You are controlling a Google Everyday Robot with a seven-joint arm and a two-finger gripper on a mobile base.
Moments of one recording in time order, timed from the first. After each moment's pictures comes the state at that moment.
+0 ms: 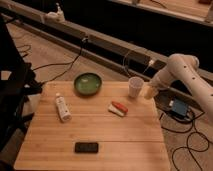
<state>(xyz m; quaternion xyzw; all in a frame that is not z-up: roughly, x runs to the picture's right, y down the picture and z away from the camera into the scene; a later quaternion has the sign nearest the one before) 0.269 0.016 0.808 -0.24 -0.09 0.26 0.93</state>
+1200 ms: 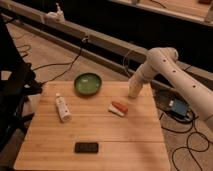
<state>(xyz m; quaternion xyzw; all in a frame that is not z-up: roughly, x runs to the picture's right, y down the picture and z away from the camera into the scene) 0.158 -0.019 0.805 -0.23 -0.13 0.16 0.95</state>
